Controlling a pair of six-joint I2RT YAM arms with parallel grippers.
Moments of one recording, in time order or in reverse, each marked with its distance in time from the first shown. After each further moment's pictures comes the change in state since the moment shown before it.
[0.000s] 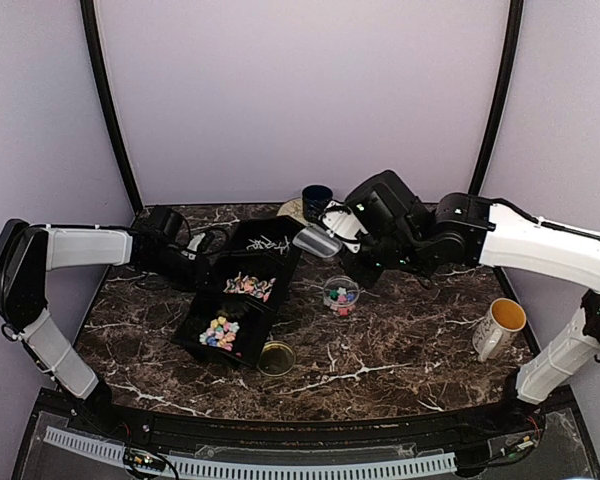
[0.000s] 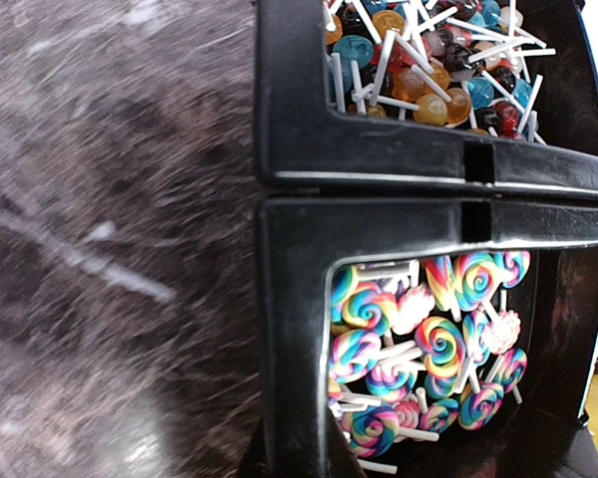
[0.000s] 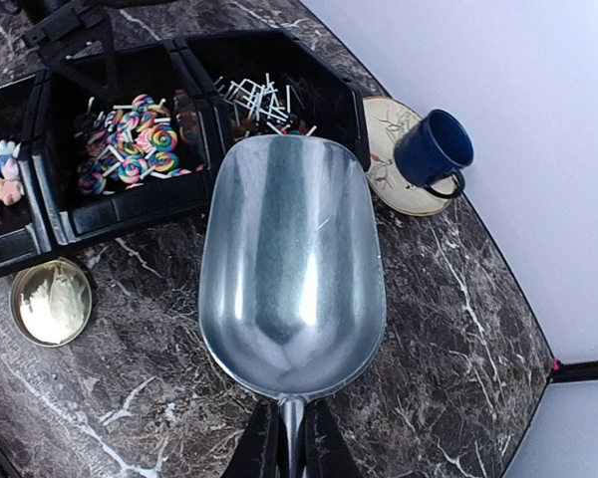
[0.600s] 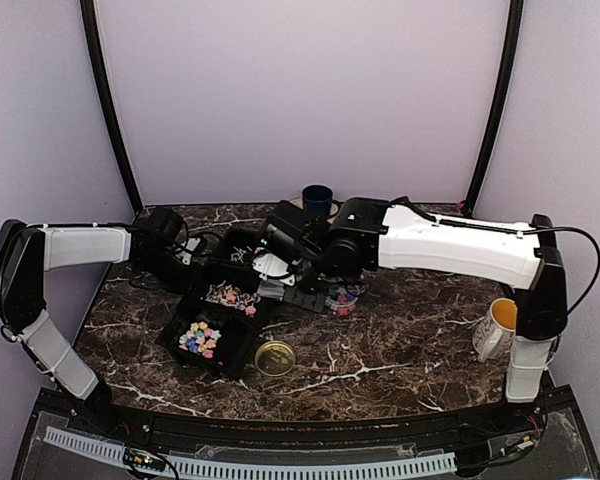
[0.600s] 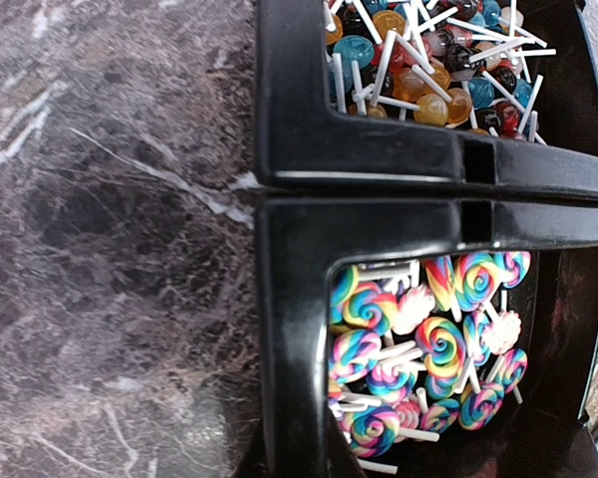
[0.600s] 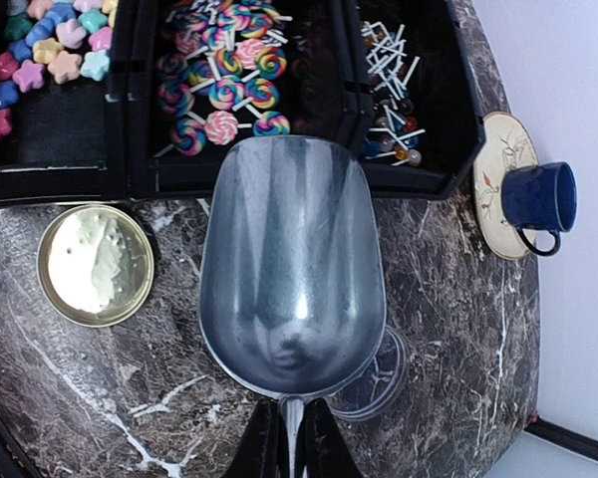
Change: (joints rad) left arm 0.001 -0.011 0.021 -0.154 -0.264 0.135; right arm 0.112 0.443 0.423 -0.290 -0.032 -0.096
